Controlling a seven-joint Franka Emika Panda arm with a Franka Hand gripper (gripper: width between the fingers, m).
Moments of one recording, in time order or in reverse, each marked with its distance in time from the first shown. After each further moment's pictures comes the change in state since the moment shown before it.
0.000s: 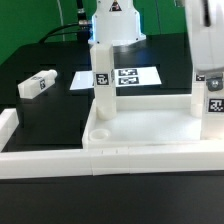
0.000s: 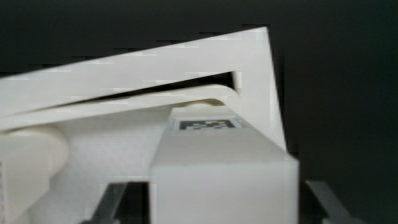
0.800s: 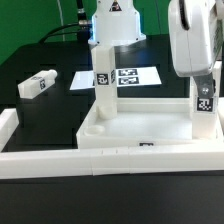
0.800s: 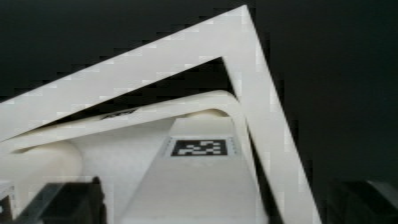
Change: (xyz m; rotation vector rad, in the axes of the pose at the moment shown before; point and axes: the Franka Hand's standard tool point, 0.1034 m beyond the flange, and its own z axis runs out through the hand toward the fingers) arm 0.003 -0.001 0.000 0.012 0.026 0.082
